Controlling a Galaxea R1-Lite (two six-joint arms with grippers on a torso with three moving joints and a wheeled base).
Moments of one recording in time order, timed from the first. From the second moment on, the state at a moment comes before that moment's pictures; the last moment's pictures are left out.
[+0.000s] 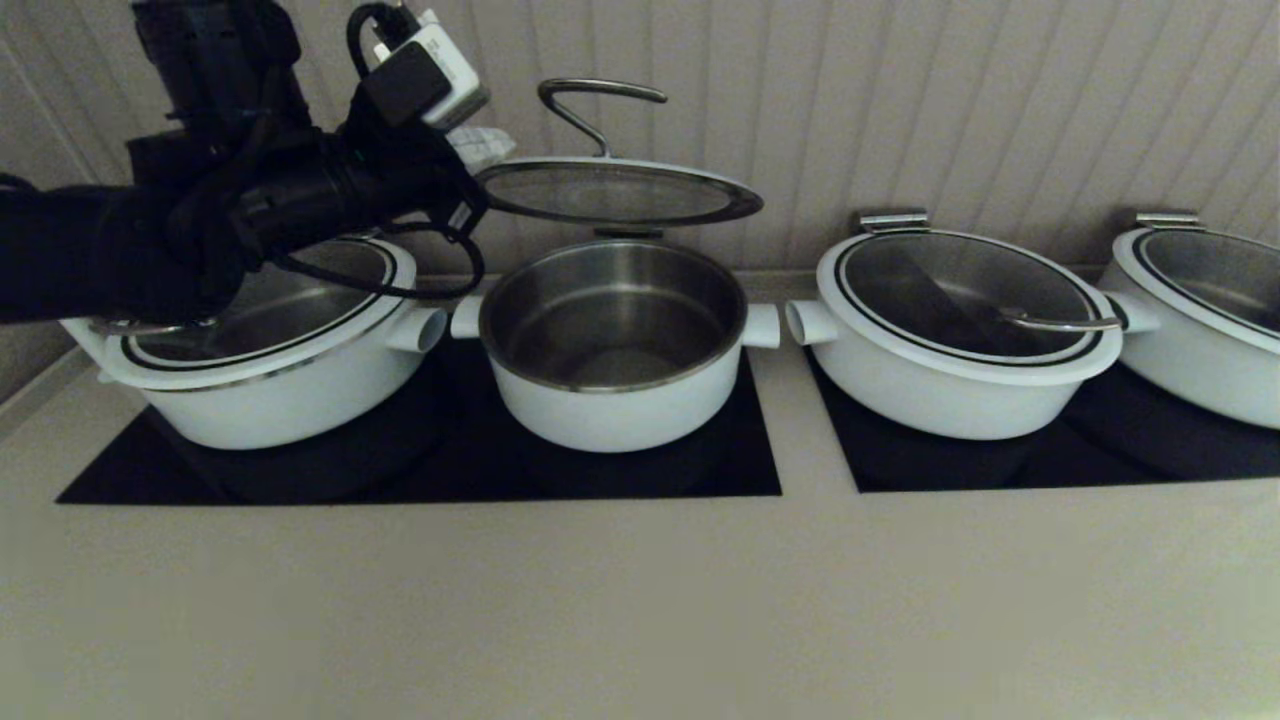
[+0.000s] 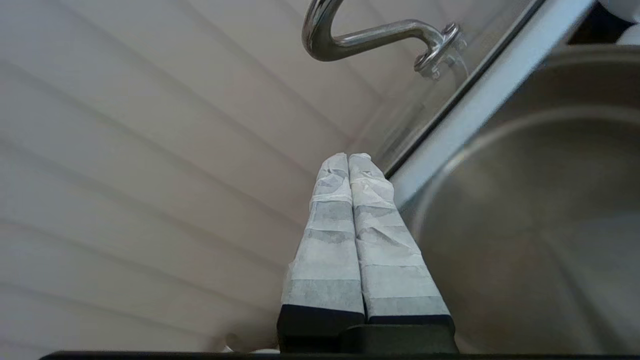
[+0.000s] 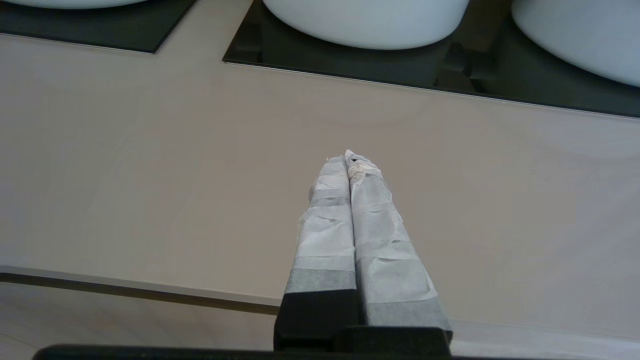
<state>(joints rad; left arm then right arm) -0.27 1.81 -1.45 -0.45 -0.26 0.80 -0.01 0.00 0.00 0.01 0.06 -0.12</state>
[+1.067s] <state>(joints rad) -0.27 1.75 -1.17 -0.63 -0.25 0.80 -0.01 0.00 0.00 0.01 0.06 -0.12</state>
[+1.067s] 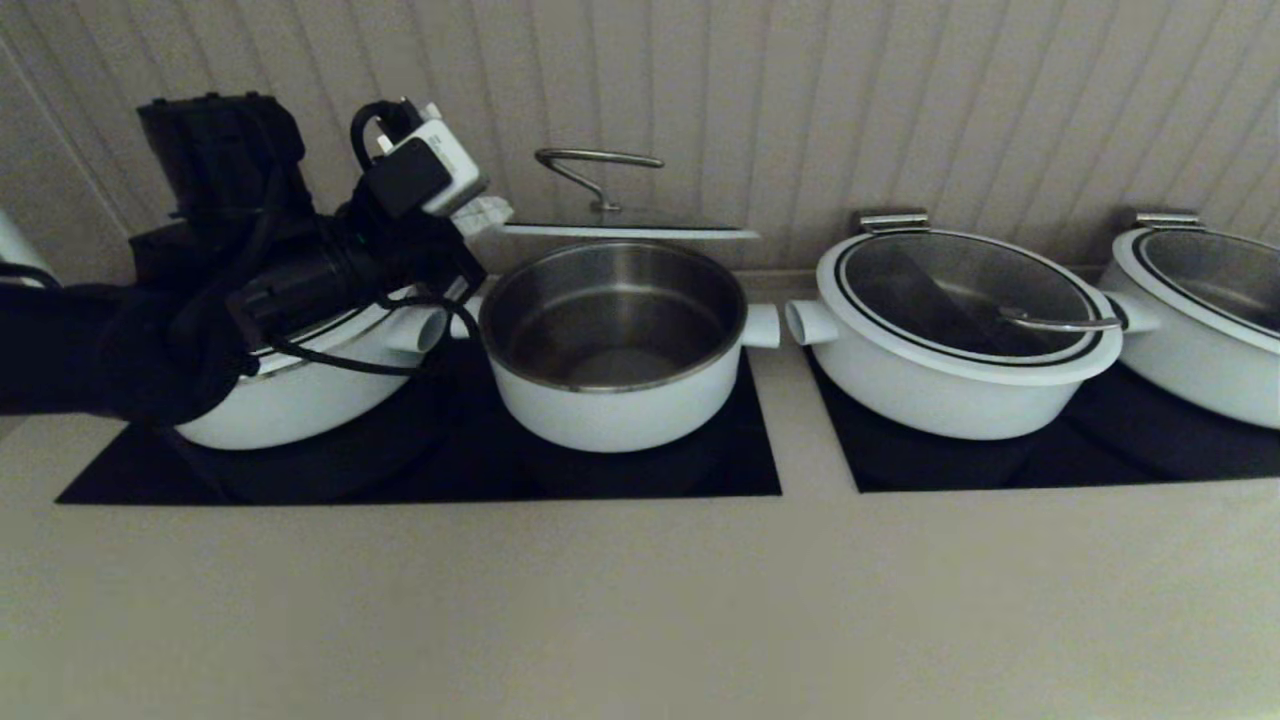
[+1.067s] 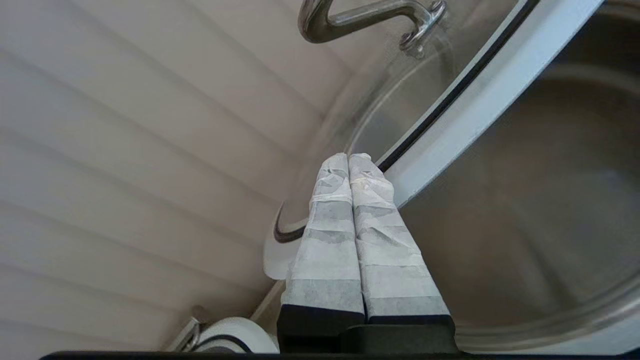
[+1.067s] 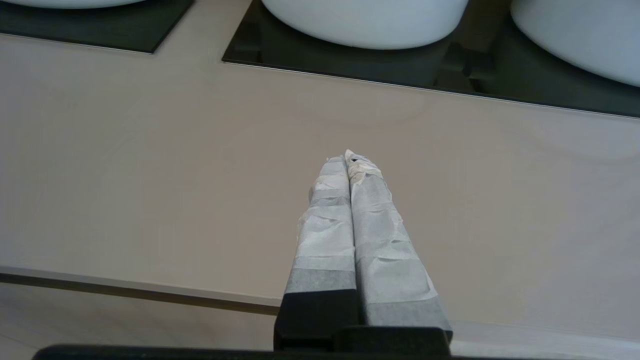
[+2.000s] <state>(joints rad) -0.27 1.73 -0.96 -0.79 -0.25 0.79 -0.01 0.00 0.00 0.01 0.06 -0.12</state>
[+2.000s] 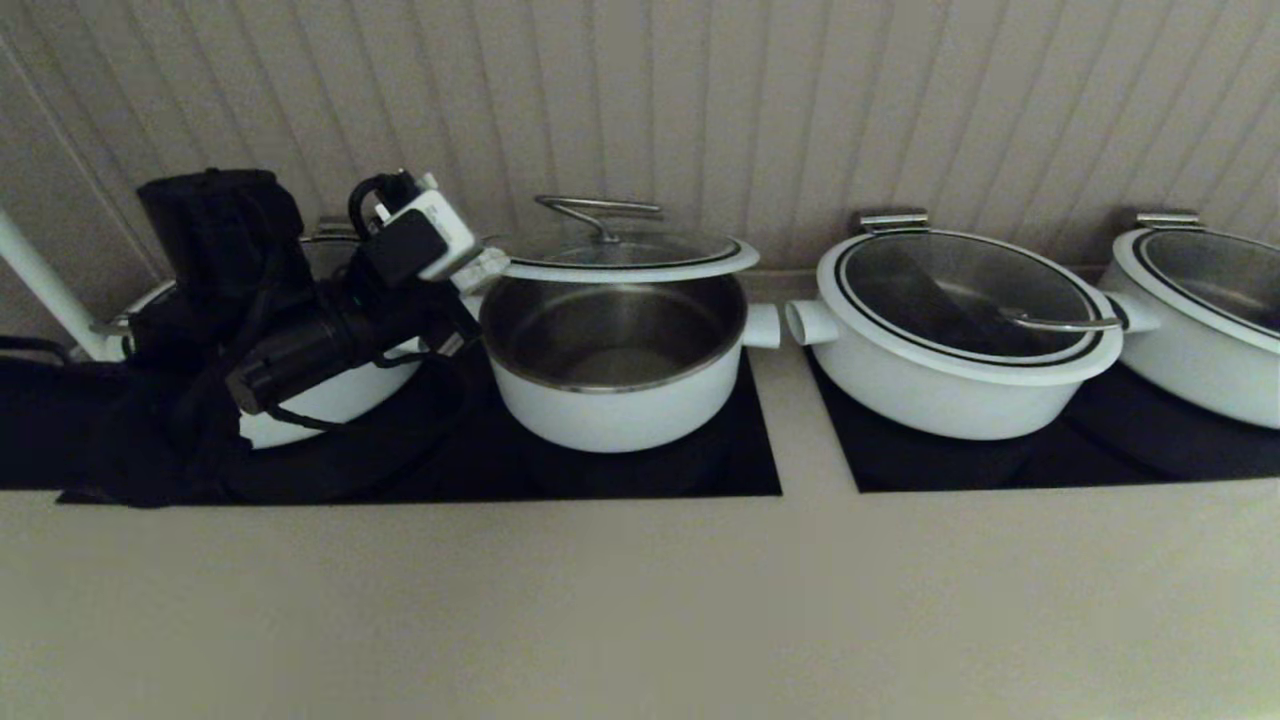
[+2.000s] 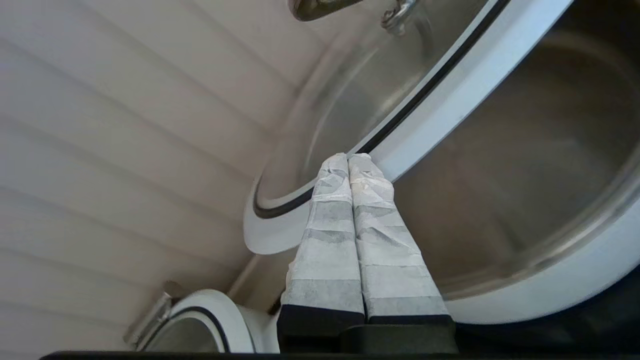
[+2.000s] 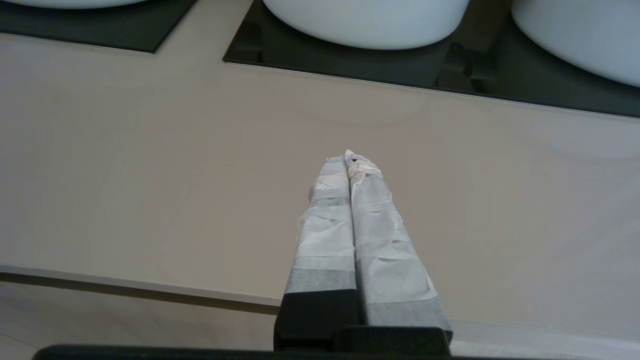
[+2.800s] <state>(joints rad) -0.27 1.82 -0.86 -0.96 -0.25 0.79 -0.01 0.00 0.00 0.01 0.06 -0.12</state>
